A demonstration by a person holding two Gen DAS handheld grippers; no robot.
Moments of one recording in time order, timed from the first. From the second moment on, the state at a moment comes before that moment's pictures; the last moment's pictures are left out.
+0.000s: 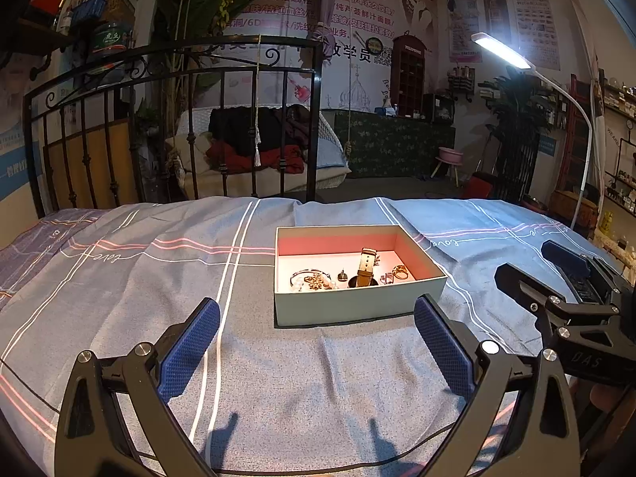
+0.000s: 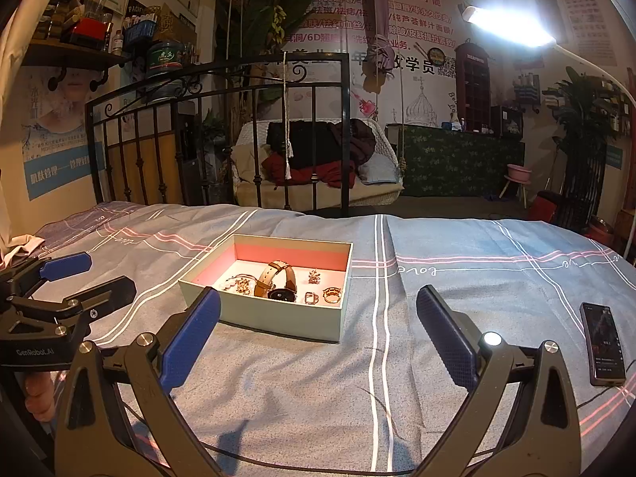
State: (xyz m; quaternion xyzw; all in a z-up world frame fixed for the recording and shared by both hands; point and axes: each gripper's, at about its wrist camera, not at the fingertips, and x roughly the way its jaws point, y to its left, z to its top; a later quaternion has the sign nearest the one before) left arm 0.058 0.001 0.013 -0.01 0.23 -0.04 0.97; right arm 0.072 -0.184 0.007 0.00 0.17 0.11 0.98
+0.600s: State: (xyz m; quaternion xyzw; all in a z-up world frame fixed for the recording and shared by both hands) left arm 0.056 0.000 0.011 -0.01 0.23 -0.03 0.97; right arm 0.071 -0.184 0.005 0.00 0.18 0.11 0.98
